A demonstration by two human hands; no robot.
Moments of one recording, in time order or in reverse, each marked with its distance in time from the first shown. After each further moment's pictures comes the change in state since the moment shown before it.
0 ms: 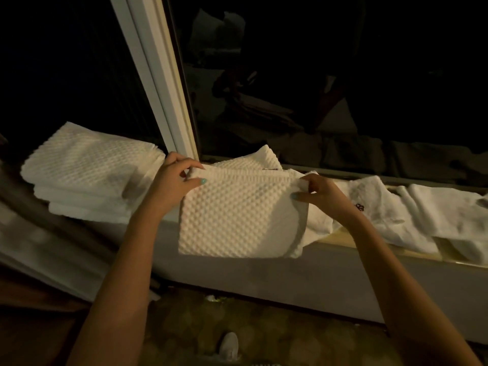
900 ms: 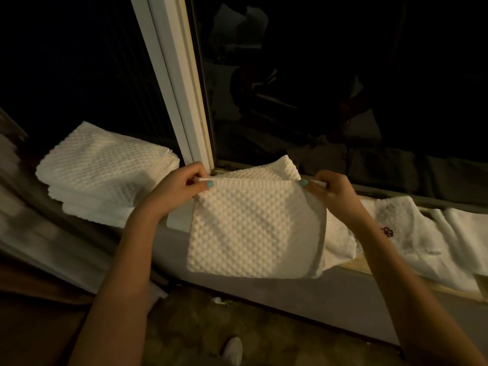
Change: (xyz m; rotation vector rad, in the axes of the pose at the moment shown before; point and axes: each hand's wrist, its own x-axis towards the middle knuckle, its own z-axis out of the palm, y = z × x) left_hand 0.015 -0.005 -0.023 -0.203 -0.245 -0.116; right_hand 0.040 -0.032 0.007 0.097 0.064 -0.080
